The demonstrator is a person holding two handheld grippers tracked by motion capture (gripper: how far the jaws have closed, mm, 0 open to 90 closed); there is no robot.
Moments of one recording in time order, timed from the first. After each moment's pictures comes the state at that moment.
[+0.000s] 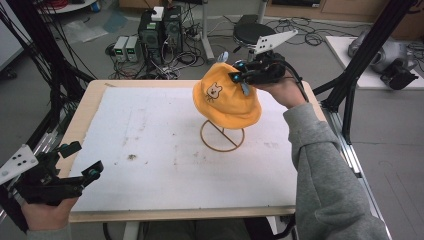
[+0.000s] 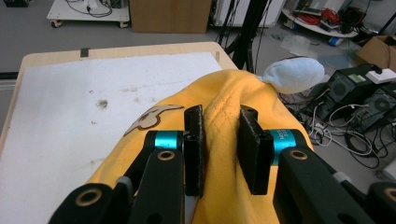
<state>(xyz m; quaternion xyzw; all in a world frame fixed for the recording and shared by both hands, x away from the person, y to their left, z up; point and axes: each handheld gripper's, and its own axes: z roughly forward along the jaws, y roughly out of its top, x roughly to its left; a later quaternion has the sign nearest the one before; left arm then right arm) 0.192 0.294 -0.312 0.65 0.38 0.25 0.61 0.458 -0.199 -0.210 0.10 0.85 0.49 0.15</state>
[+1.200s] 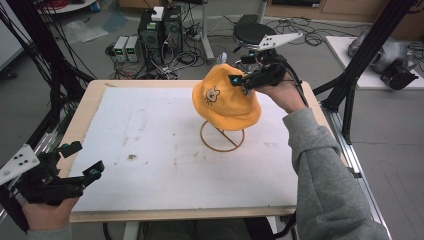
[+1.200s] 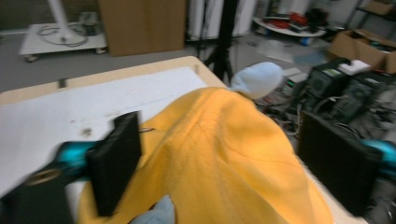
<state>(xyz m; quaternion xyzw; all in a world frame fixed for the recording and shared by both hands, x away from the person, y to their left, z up) 0.193 0.292 -0.312 0.65 0.38 0.25 0.61 0.454 -0.201 -0.214 0.18 0.82 0.52 0.17</state>
